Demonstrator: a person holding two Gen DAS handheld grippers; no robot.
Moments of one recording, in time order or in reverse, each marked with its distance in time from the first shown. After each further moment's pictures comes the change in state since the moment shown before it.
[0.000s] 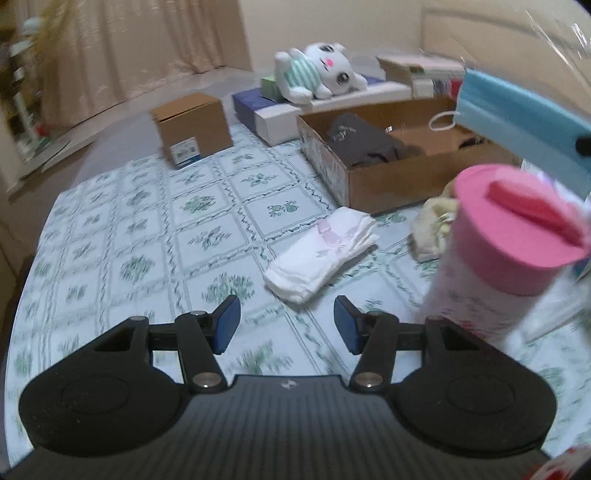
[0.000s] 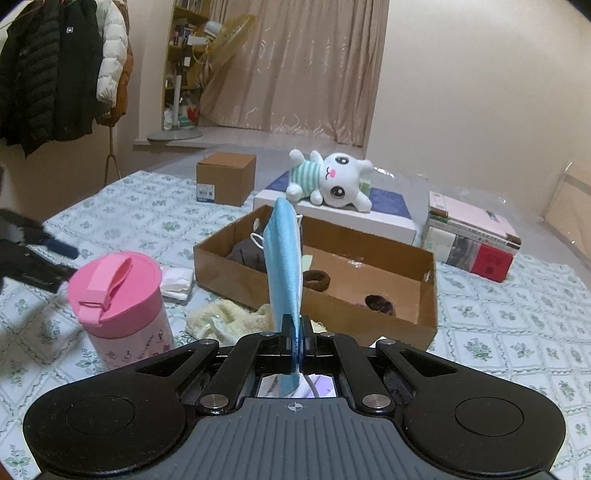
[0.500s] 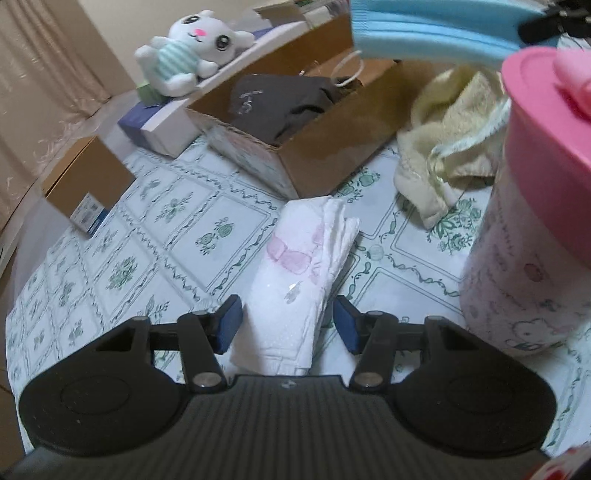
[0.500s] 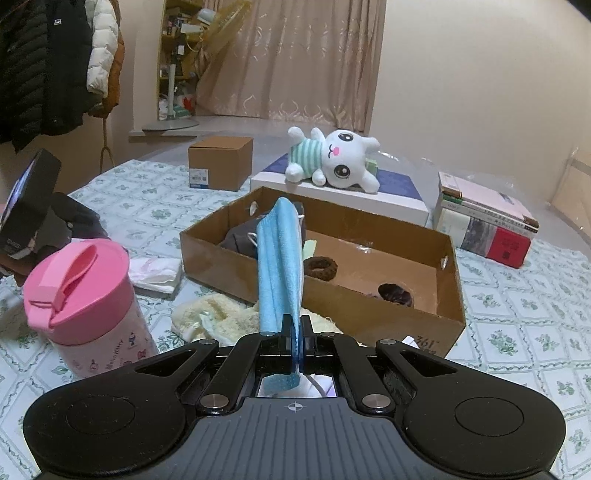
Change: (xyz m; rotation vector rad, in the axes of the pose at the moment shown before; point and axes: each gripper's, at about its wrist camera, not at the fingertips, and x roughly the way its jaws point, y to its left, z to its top) left arm 0.095 -0.028 0.025 0.445 0.077 -0.119; right arm 0.050 -0.006 -0.008 0.029 0.030 0.009
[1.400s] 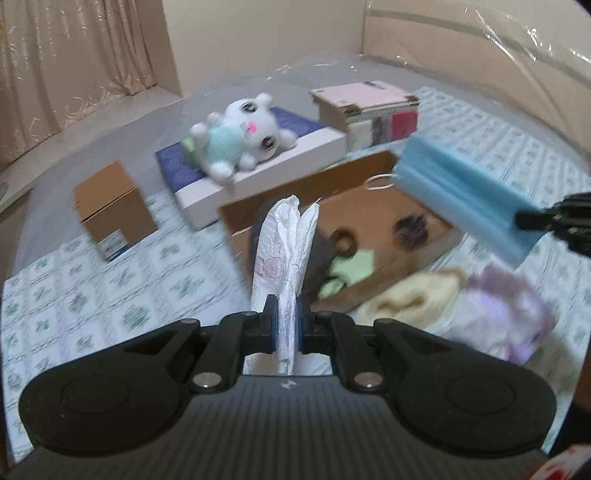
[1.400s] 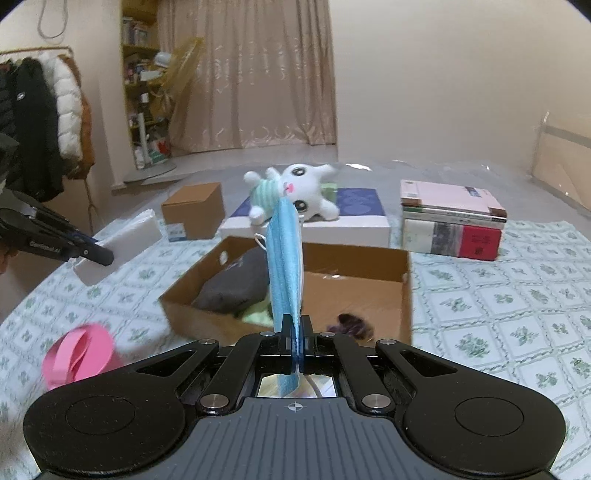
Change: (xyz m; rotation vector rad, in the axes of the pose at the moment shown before) left arm -0.111 0.032 0.127 -0.368 -0.097 -0.070; right arm -0.044 -0.068 0.041 0.186 -0.060 0.013
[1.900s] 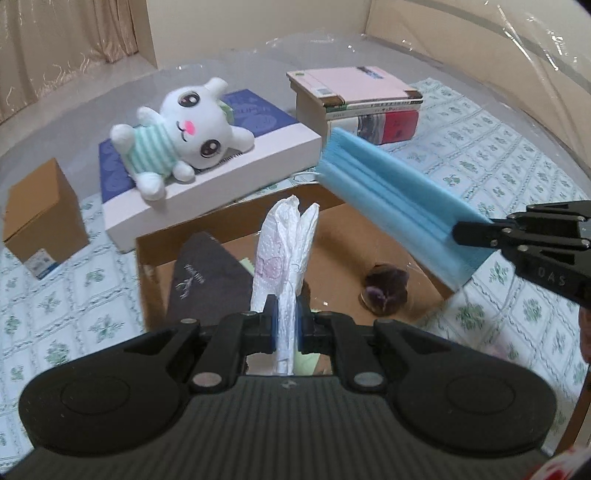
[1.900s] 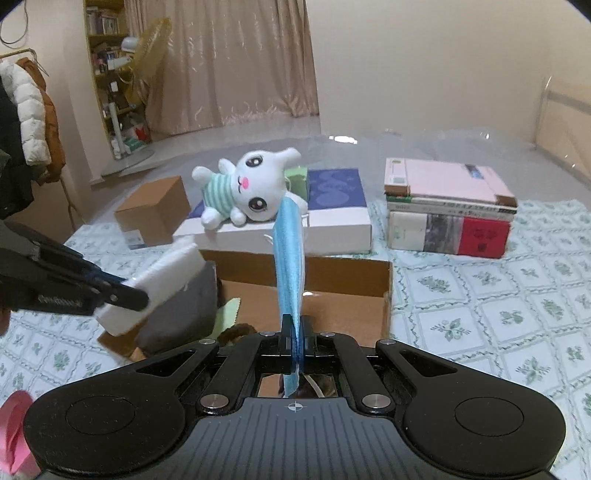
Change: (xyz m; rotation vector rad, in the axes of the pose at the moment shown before) left arm 0.114 -0.051 0.081 -0.078 0.108 -0.038; right arm 0.094 -0.065 0.057 0.056 0.118 0.006
